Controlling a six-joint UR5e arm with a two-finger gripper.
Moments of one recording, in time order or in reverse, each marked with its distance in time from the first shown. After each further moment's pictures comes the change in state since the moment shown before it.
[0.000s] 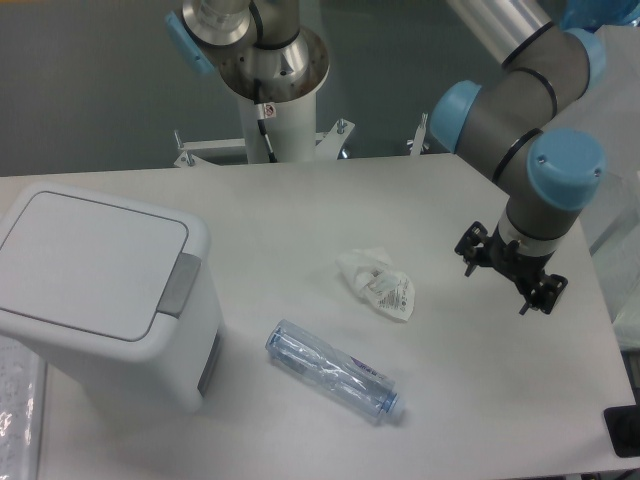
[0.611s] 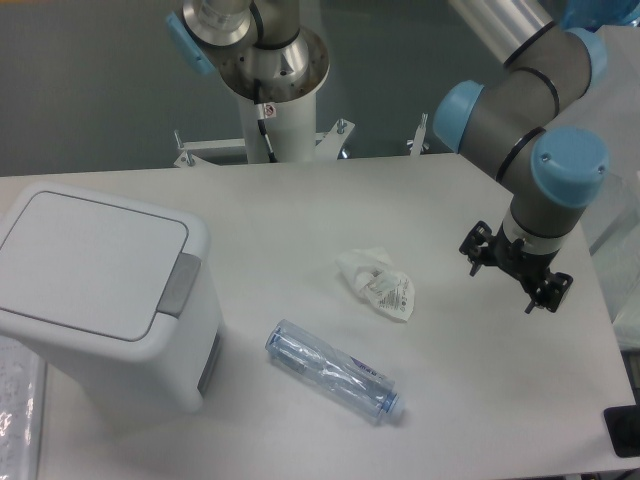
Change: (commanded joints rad) arm 0.043 -0.026 0.000 0.024 0.066 0.110
